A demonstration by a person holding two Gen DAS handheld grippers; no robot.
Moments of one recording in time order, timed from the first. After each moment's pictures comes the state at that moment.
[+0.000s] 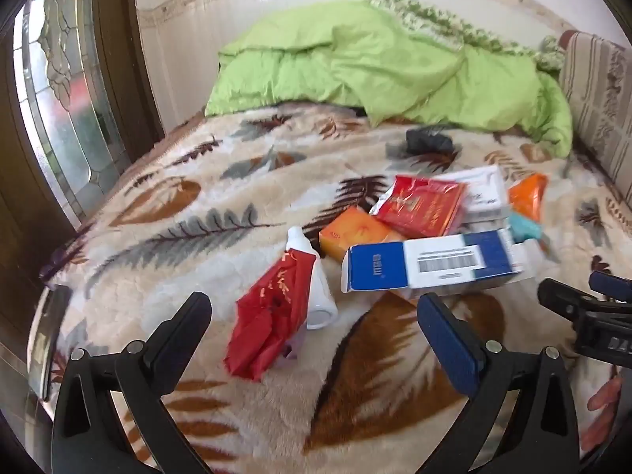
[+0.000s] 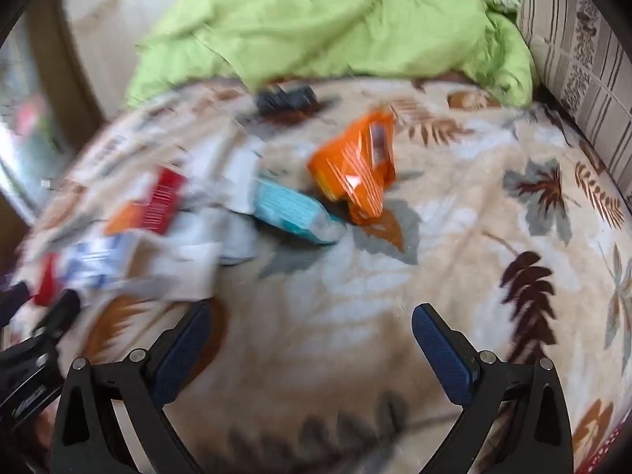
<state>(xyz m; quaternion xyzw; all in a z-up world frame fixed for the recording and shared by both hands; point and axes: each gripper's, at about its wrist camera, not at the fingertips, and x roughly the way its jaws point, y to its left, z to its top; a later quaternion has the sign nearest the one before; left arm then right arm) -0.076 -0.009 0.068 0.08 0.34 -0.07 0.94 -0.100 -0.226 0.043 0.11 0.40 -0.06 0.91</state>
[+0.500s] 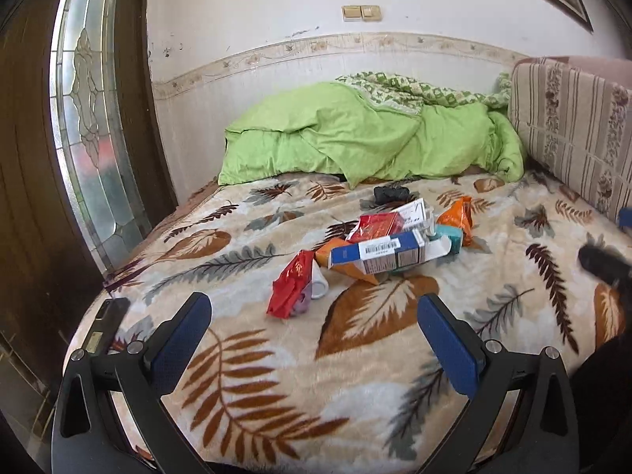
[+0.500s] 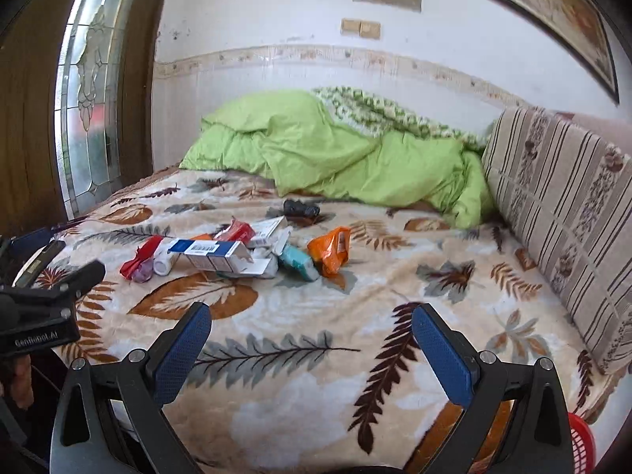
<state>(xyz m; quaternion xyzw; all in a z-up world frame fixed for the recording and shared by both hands) -0.210 0.013 0.108 0.10 0.22 -0.10 0.97 -0.271 -0.200 0.115 -0.03 0.21 -0.08 0.97</state>
